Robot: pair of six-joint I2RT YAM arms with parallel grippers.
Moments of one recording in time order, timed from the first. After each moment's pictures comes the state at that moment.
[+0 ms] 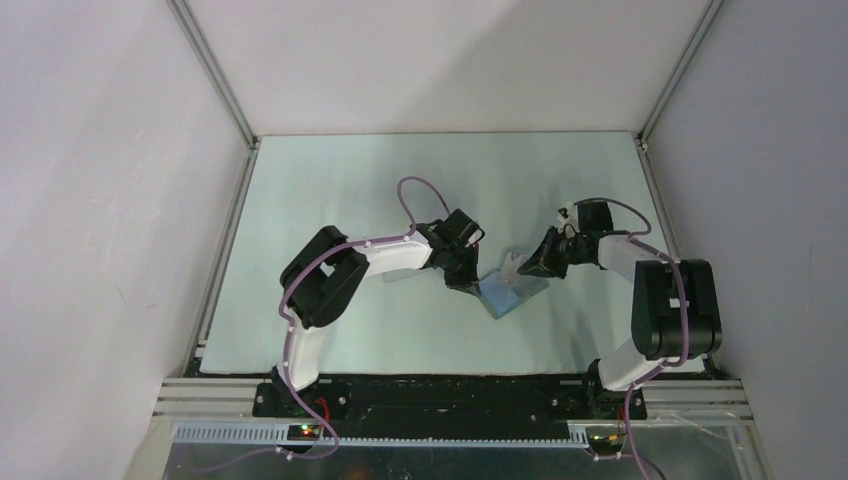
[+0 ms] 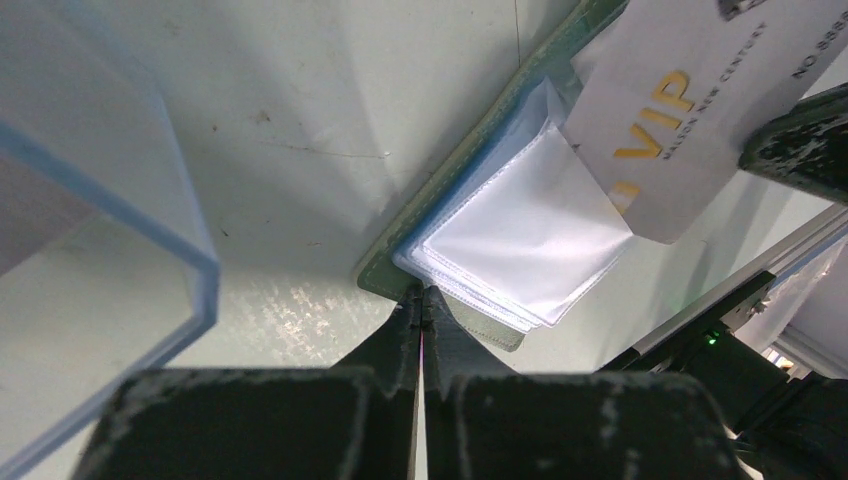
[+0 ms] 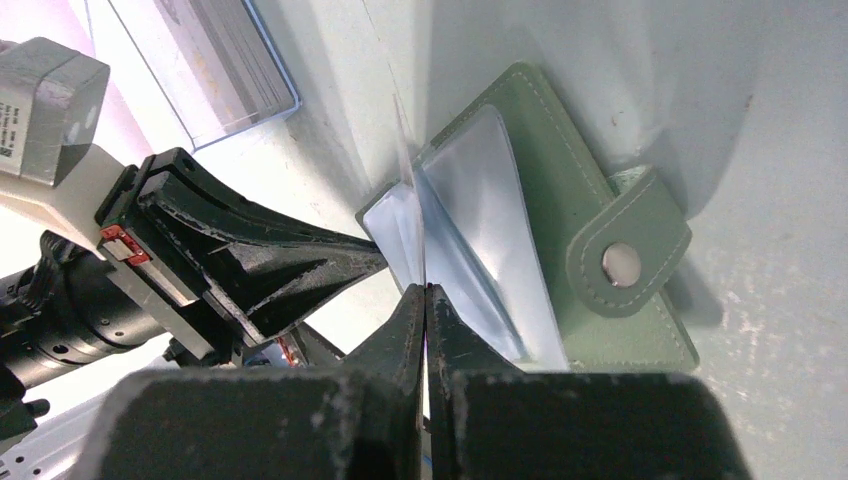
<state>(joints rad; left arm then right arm) -0.84 2.03 1.32 -0.36 0.27 -0.79 0.03 1.58 0.80 -0.32 -0.68 0.51</state>
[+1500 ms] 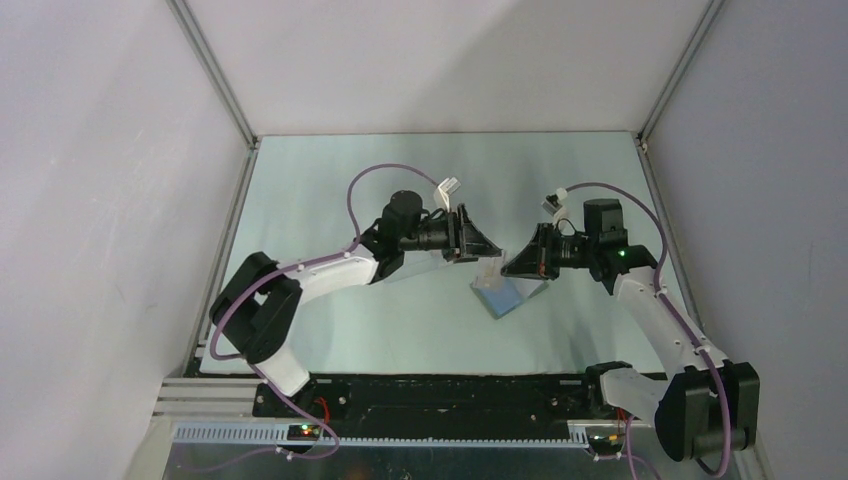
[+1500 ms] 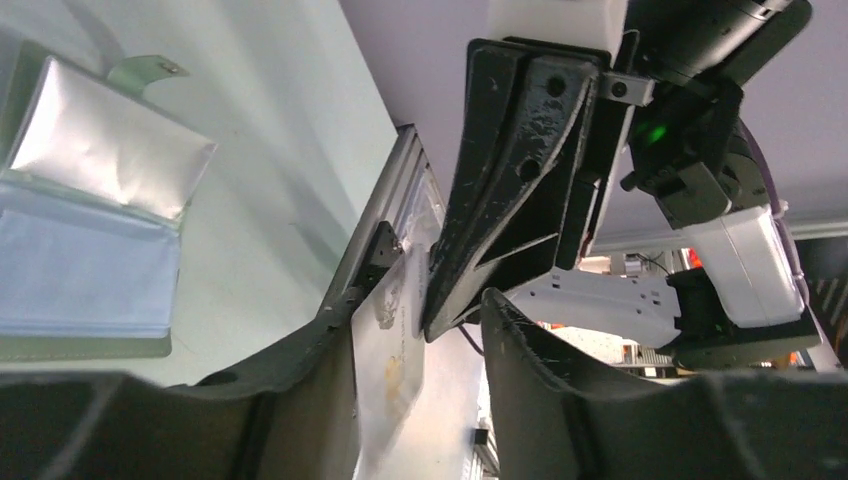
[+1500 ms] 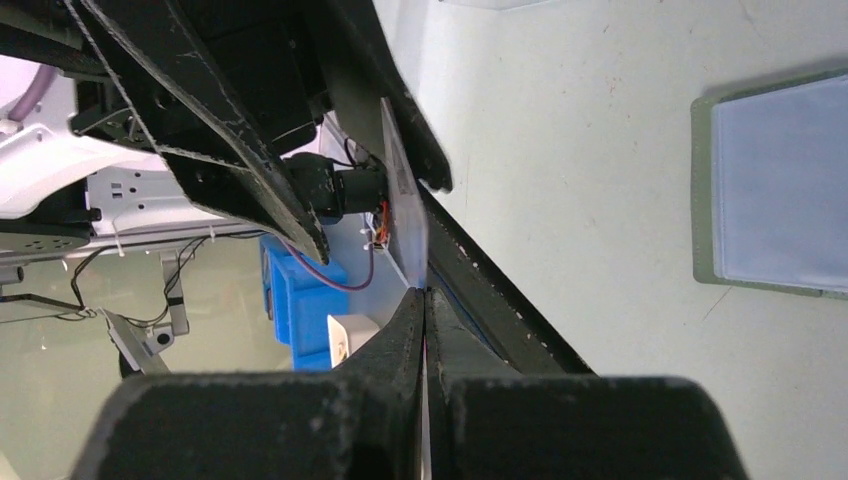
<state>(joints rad) -0.73 1.63 0.96 0.46 0.70 -1.06 0.16 1.10 0.80 -0.46 -0.98 0.52</state>
